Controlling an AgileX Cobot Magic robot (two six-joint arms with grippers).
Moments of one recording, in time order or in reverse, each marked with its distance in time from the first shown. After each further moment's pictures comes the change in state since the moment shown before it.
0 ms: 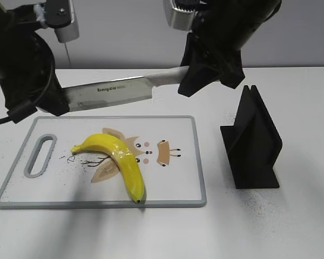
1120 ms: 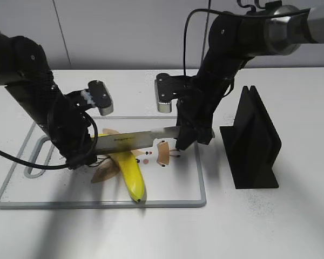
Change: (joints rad) left arm -0.008 0.361 0.134 -0.085 -0.345 -0.002; right arm -0.011 0.407 -0.018 -0.060 -0.182 -0.029
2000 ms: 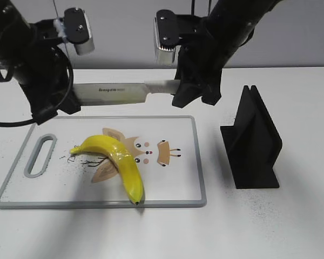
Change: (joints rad) left arm -0.009 -0.274 -0.134 0.125 0.216 -0.014; right arm 0.016 -0.269 0.013 -0.017 0.029 0.051
